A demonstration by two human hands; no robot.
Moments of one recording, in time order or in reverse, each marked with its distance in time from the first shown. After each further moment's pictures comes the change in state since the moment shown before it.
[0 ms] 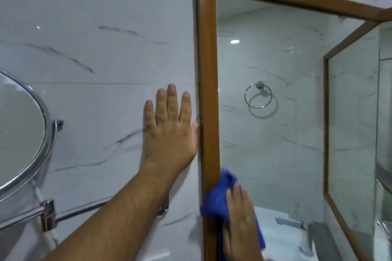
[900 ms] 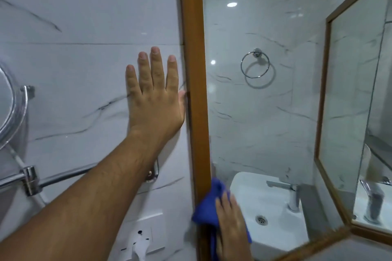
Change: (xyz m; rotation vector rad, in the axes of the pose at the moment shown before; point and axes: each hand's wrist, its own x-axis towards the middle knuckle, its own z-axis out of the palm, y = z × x) left_hand -0.004 0.004 0.008 0.006 0.007 0.011; right_hand -0.094 -0.009 0.000 0.034 -0.173 0.094
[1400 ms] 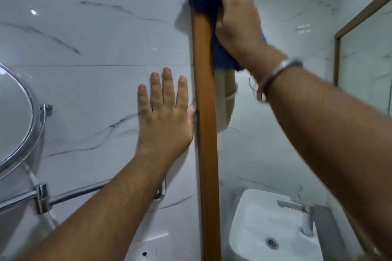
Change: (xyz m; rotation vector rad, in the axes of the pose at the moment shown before) left_hand 0.000 -0.002 0.001 0.022 0.009 0.018; right_hand 0.430 -0.021 -0.161 0.039 0.345 -0.106
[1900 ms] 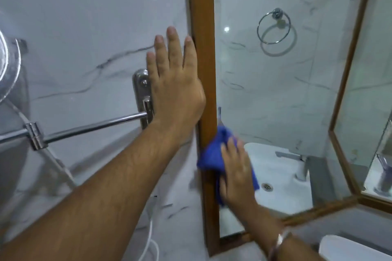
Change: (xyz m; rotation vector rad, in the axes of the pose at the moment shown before) left_hand -0.032 0.046 -0.023 -0.276 -0.144 -0.161; right_hand -0.433 -0.013 0.011 0.141 -0.301 0.154
